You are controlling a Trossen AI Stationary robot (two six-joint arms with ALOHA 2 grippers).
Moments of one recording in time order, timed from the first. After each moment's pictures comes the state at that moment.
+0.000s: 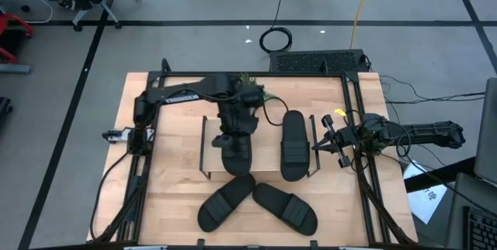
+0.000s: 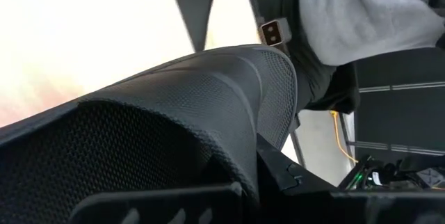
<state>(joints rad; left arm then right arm) 0.13 2.02 2.14 -1.57 0.76 0.36 -0.01 0.31 0.13 0.19 -0.34 -0.06</state>
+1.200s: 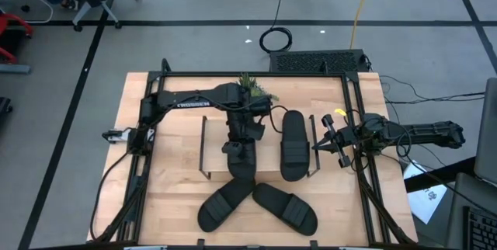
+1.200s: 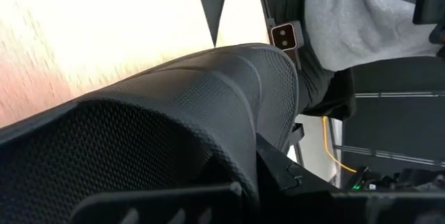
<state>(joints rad) 0.10 2.07 2.03 -1.44 0.78 0.29 -0.01 0.31 0.13 0.20 -0.34 -0.06</state>
